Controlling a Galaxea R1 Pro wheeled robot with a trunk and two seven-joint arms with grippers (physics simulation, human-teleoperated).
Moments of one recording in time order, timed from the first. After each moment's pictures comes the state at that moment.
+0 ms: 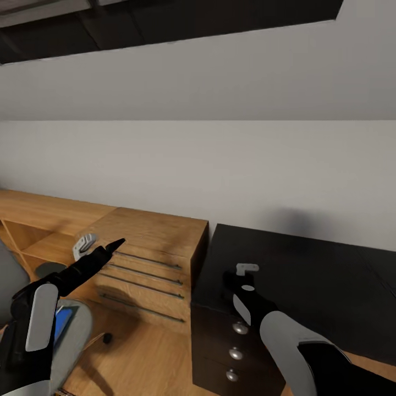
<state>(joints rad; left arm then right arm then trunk) -0.44 0.02 0.40 -1.58 0.65 0.86 -0.20 -0.88 0.17 -0.03 -0.20 0.04 -0.07 -0.23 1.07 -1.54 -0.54</state>
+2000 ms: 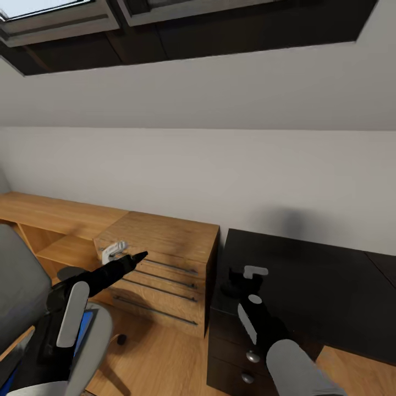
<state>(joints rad) -0.44 0.00 0.20 -1.52 0.52 0.86 -0.10 -0.67 0.17 -0.03 -0.57 0.04 -0.10 -0.25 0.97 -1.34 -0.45</state>
